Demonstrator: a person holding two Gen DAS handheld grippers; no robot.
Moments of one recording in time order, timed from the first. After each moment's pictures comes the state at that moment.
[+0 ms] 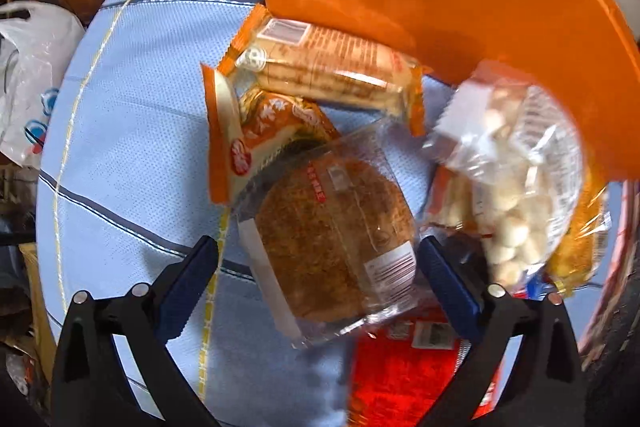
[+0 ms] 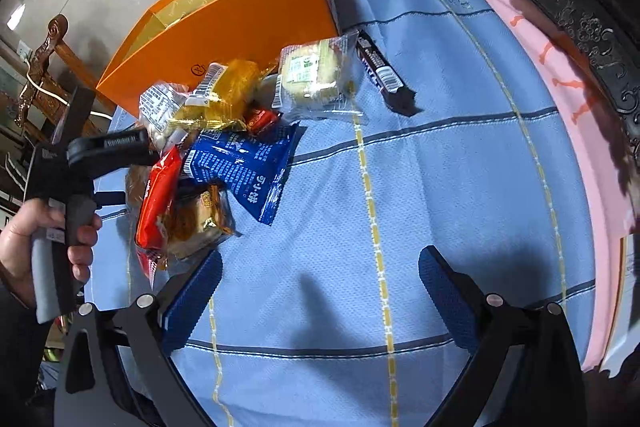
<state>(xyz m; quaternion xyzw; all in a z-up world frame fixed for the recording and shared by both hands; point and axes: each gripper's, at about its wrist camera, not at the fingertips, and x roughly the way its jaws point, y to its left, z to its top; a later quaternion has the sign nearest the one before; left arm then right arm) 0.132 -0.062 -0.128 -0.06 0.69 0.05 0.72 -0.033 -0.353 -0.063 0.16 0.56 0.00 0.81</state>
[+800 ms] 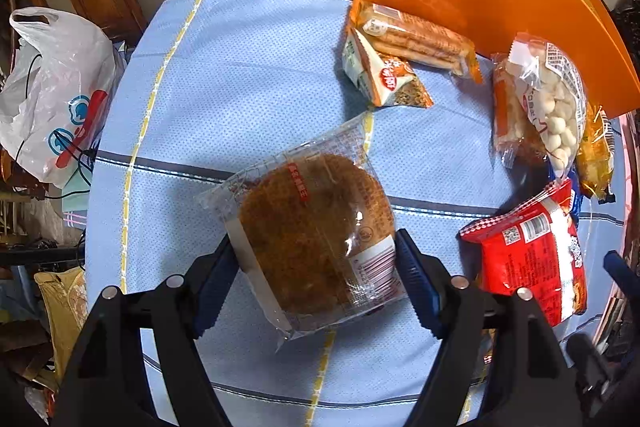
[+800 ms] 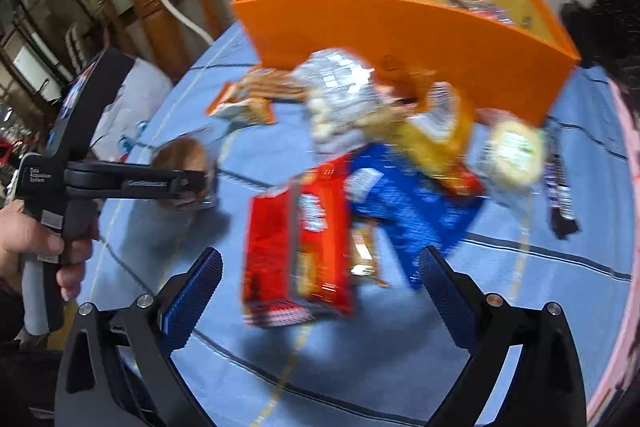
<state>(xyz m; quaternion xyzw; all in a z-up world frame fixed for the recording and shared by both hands) 0.064 0.014 -0.108 -0.03 0.66 0.02 0.75 0.021 -0.223 -0.058 0.01 0.55 0.19 0.81</state>
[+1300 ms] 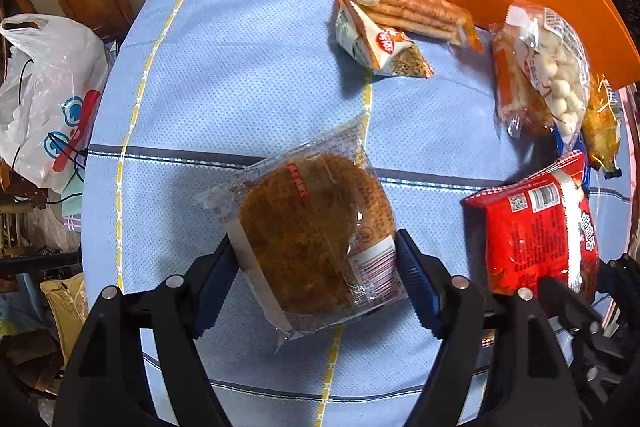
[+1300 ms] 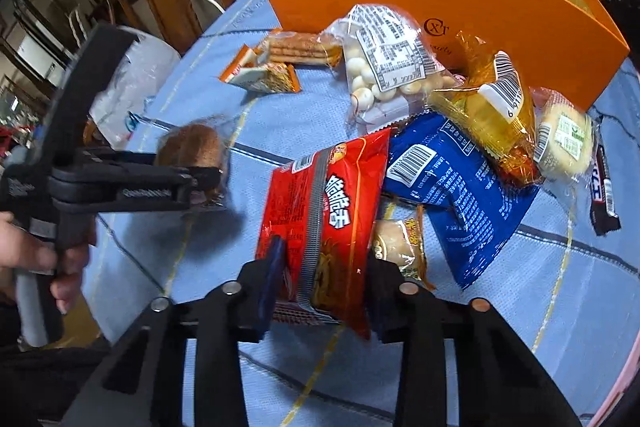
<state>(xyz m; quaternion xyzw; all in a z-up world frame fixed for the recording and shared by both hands) 0.062 0.016 -0.139 -0.01 0.67 0.00 0.74 0.029 -0.202 -0.079 0.01 0.58 0.21 0.78</state>
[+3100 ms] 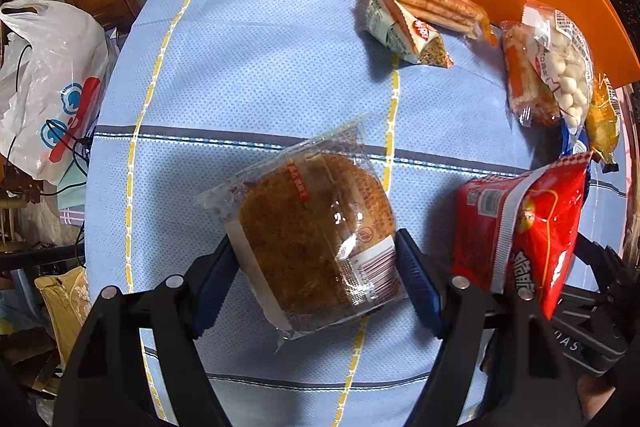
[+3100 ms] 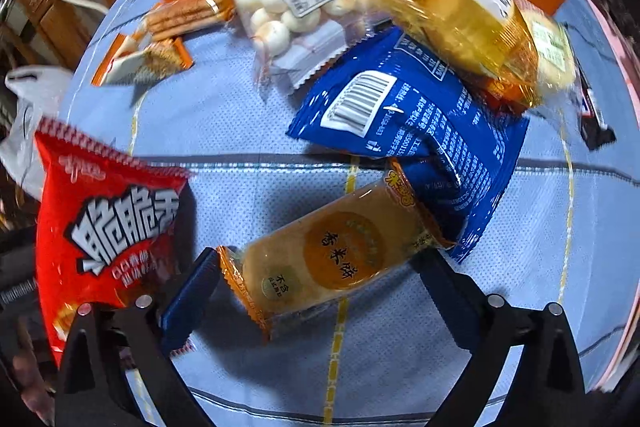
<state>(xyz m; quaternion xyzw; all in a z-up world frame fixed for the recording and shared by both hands) 0.073 0.037 -0.149 -0.03 0.68 0.00 0.73 0.069 -0.153 -0.135 0.02 0.65 0.03 0.76</state>
